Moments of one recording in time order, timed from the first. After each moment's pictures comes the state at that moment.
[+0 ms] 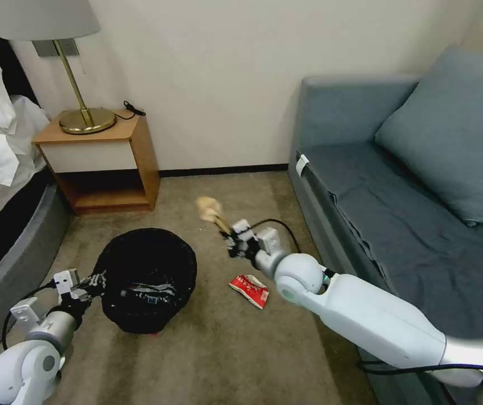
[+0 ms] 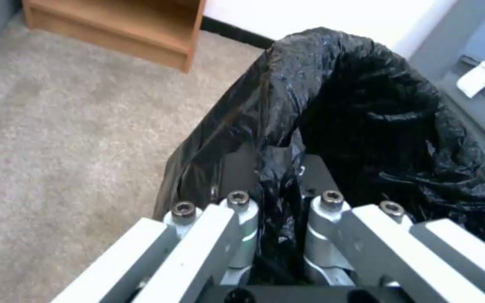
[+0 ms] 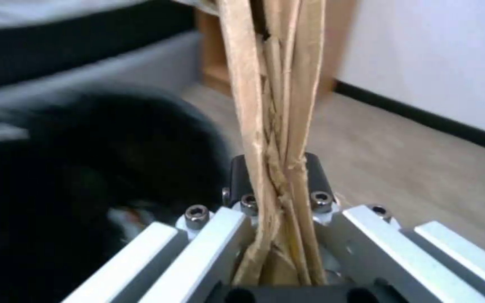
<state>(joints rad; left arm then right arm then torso) 1.50 -1.18 -0.84 -1.92 -0.77 0.37 0.07 -0.42 1.06 -0.61 1.85 0.84 -0.35 0.29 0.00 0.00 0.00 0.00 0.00</state>
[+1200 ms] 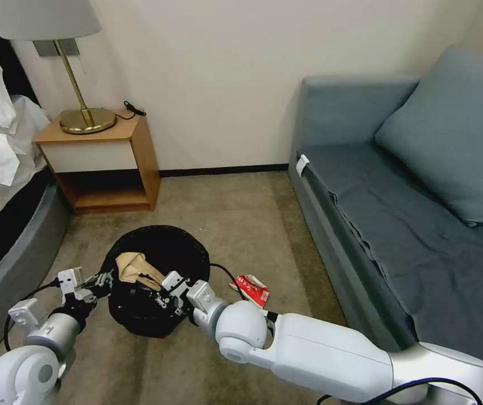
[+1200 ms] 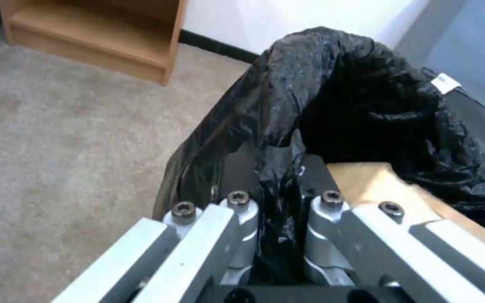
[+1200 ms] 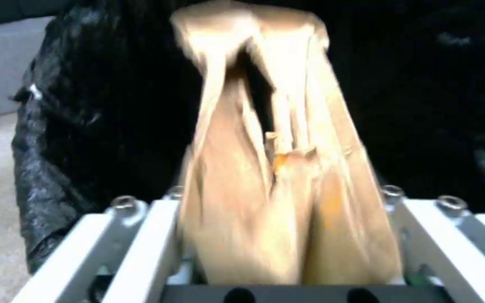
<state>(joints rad) 1.56 -1.19 -0.87 -2.06 -0.81 0.40 0.05 -0.49 1.21 -0.79 1.79 0.72 -0.40 0.36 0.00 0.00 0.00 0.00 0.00</state>
